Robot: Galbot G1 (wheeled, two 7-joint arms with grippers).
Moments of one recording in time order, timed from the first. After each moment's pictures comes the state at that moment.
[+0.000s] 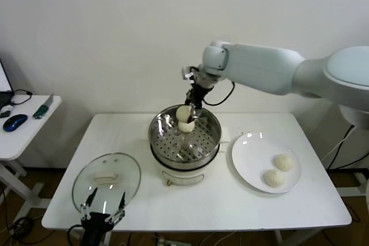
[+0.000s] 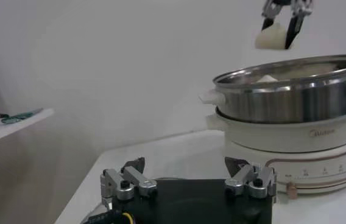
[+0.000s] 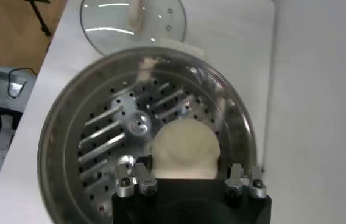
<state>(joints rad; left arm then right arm) 1.86 -1.44 -0.65 -2.10 0.01 -0.07 0.05 0.74 1.38 -1.63 0.96 0.89 -0.29 -1.00</state>
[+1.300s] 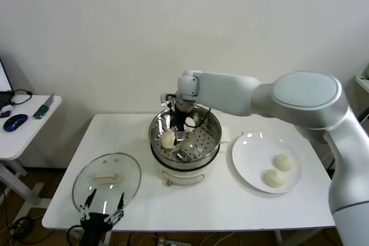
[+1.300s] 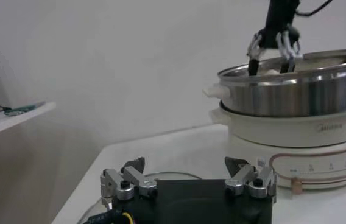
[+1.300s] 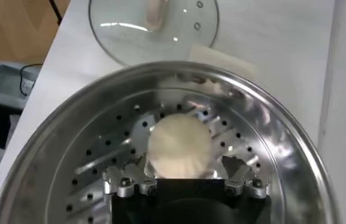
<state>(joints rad) 1.85 -1.44 -0.66 -2.08 0.00 -0.07 0.05 0.64 1.48 -1.63 0.90 0.85 -0.29 -0.99</state>
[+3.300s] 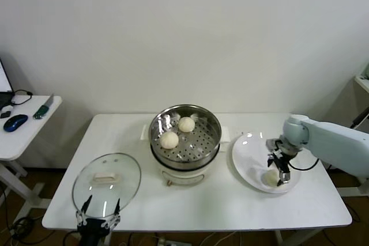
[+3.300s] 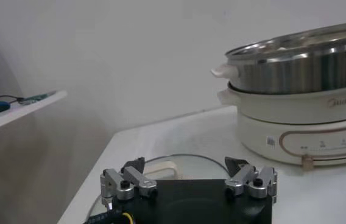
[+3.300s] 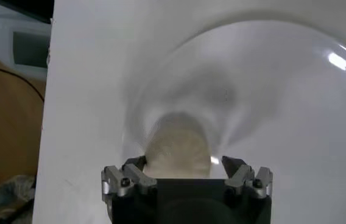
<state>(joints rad) 1.86 -1.48 -0.68 -2.06 0.06 -0.04 0.04 0.27 0.73 -1.35 1.15 0.15 -0.19 -1.08</state>
